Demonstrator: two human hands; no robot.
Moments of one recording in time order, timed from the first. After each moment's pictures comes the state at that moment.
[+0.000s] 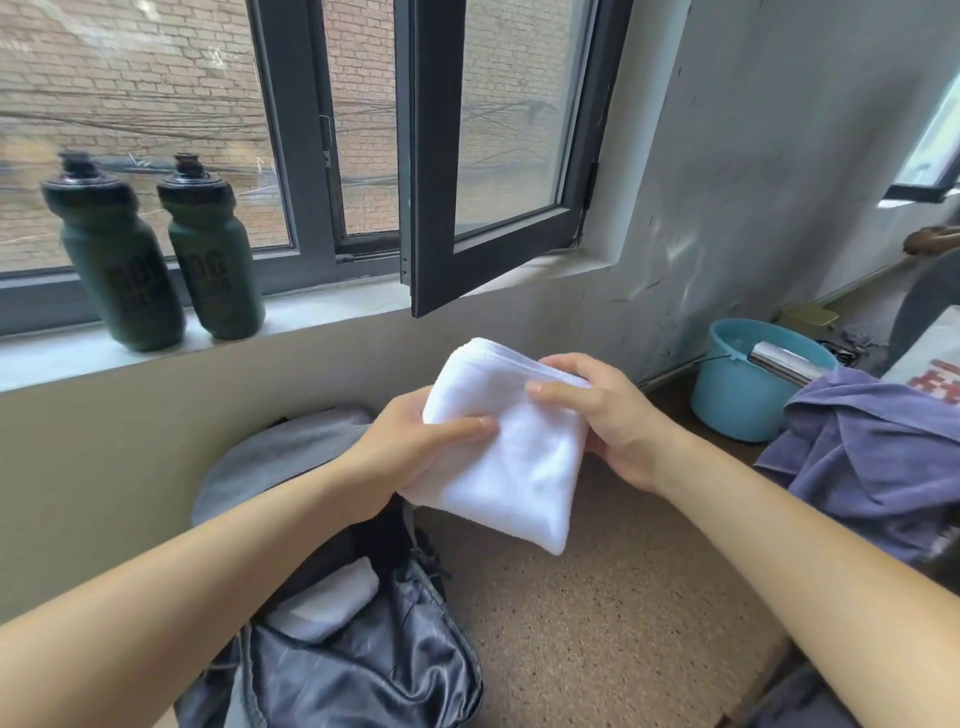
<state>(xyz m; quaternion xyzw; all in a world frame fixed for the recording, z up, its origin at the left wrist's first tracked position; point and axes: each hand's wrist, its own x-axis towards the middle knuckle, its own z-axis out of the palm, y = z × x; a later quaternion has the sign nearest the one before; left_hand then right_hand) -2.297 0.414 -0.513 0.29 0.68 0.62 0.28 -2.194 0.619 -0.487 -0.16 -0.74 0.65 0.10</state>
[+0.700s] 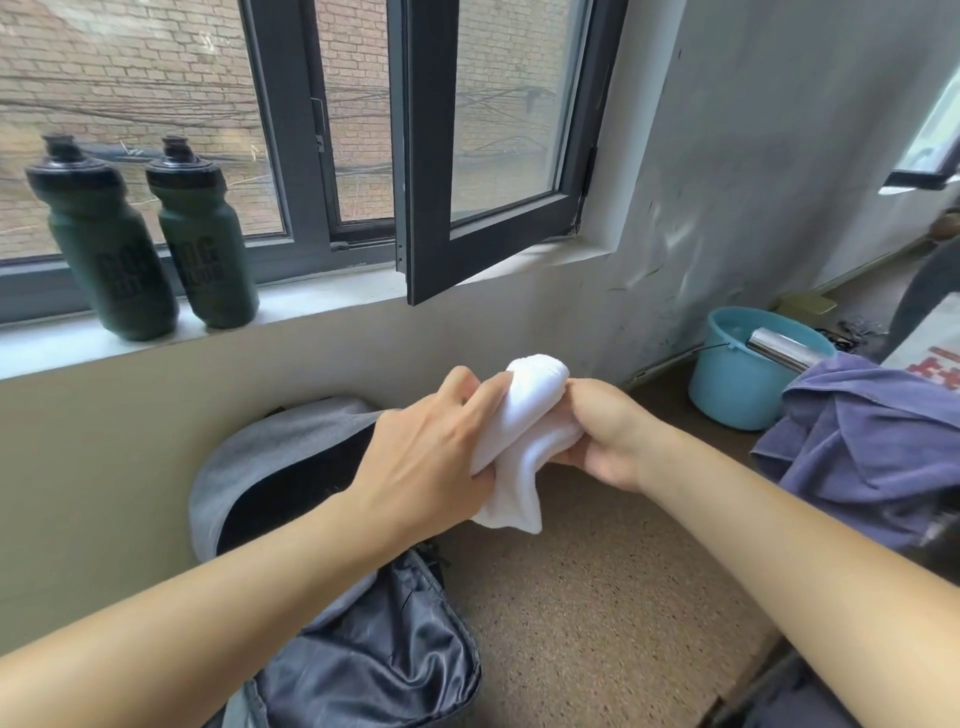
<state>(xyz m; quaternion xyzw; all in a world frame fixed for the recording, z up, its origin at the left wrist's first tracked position) -2.265 0.420 -0.517 0.48 0.84 0.15 -0.21 -2.194 0.606 -0.494 -0.22 -0.66 0.72 0.03</state>
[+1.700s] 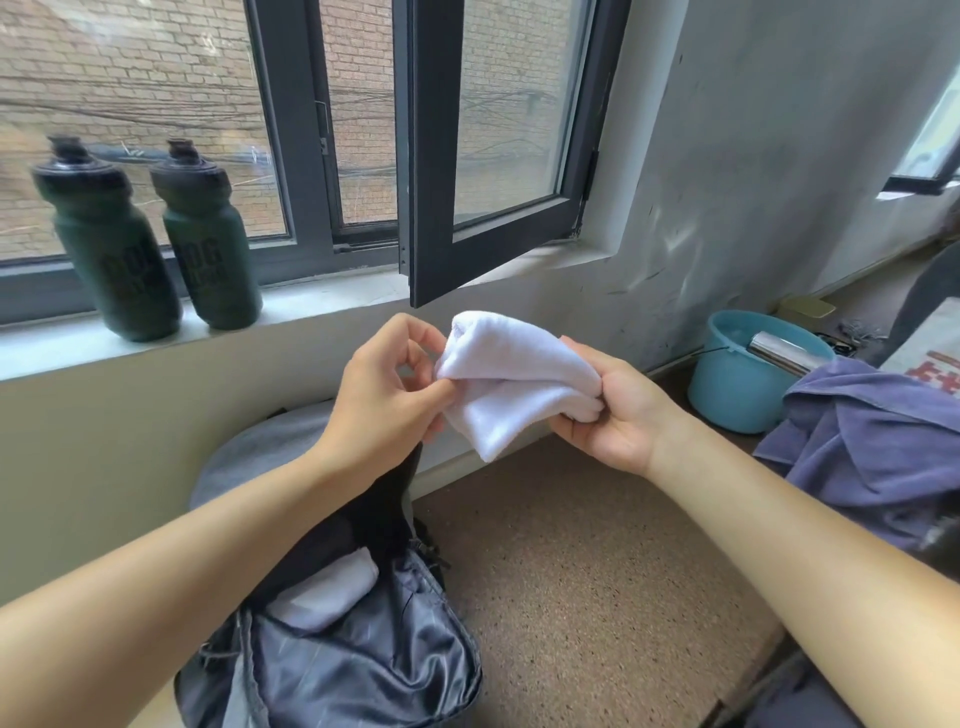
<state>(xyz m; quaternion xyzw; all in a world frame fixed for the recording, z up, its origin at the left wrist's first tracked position) -2.290 0.406 -0.489 0.34 0.70 0.63 0.01 -2.196 0.616 -0.478 -0.18 -0.43 0.88 0.05</state>
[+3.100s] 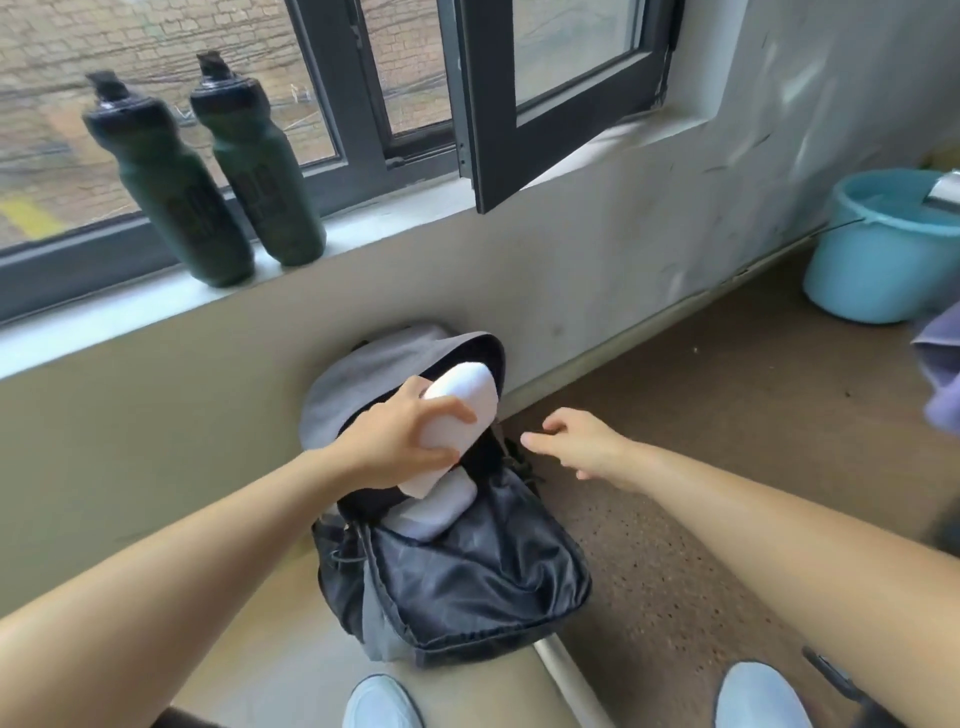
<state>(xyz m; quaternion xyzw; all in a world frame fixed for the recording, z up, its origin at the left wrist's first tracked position) -2.361 0.322 -0.603 0.42 0.89 0.13 0.14 -2.246 0.554 -0.660 -0.26 -0.83 0.49 -0.11</state>
